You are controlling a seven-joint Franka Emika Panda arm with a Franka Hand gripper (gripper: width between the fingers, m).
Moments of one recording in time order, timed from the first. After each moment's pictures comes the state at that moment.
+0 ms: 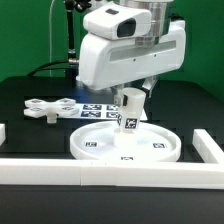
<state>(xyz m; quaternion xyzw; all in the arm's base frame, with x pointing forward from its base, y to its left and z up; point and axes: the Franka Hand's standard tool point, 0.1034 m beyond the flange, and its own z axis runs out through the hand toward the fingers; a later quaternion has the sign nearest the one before) 0.557 0.015 0.089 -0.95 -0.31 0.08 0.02</state>
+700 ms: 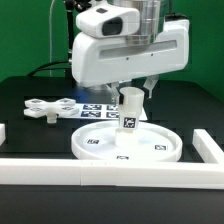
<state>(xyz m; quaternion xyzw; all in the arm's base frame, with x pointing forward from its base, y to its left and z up) 0.555 0.014 0.089 -0.98 -0.17 0.06 0.03</state>
